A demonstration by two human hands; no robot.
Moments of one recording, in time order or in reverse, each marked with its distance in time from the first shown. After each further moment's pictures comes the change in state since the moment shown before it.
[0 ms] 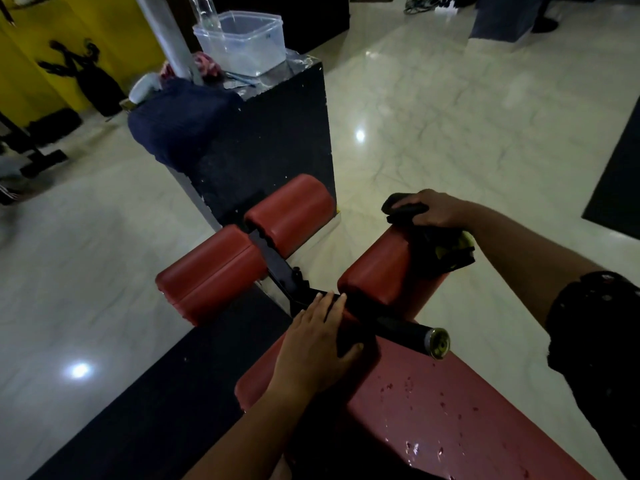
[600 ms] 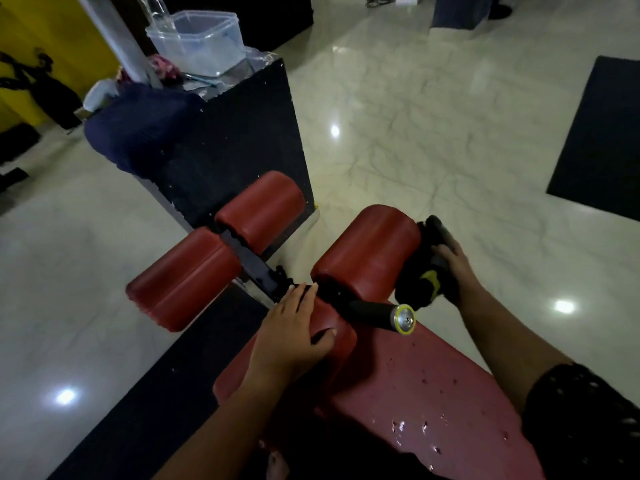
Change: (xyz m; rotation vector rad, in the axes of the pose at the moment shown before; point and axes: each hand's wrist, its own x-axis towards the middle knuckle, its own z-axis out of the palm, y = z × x) left_hand -0.002 0.003 -0.004 -0.039 -0.020 -0.021; right_hand -0.091 0.076 0.138 1.299 0.660 0.295
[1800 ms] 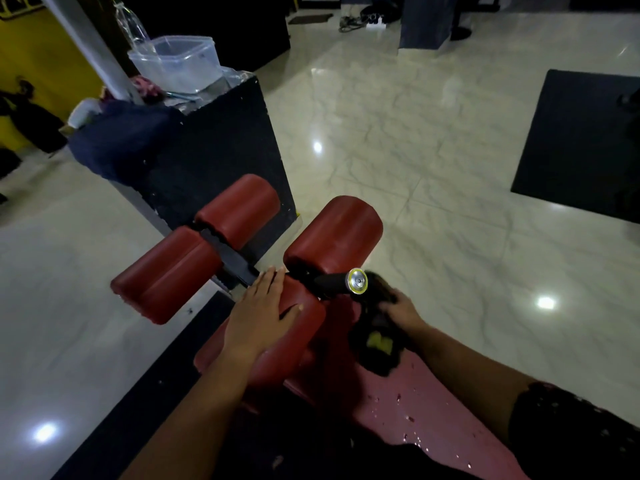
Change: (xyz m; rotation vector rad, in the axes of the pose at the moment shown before) left_hand -0.013 -0.001 0.008 0.132 0.029 -0.019; right_hand -0.112 0.067 -0.001 -0.304 -0.263 0.033
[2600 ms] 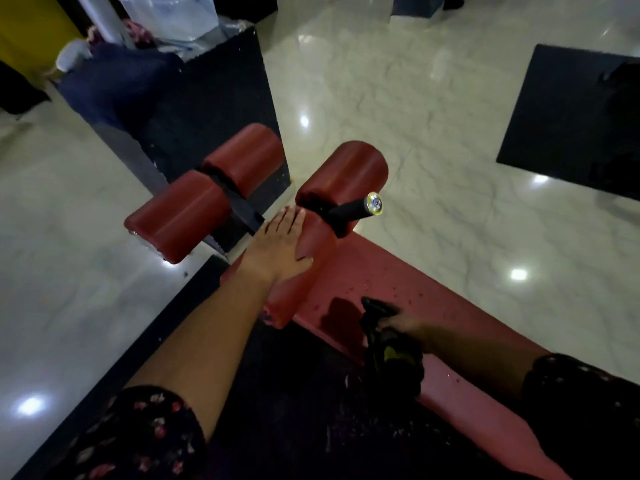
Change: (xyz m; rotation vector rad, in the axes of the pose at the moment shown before) left_hand -0.020 -0.014 -0.006 0.183 -0.077 0.223; right_hand -0.111 0.083 0.033 -0.176 -0.175 0.388
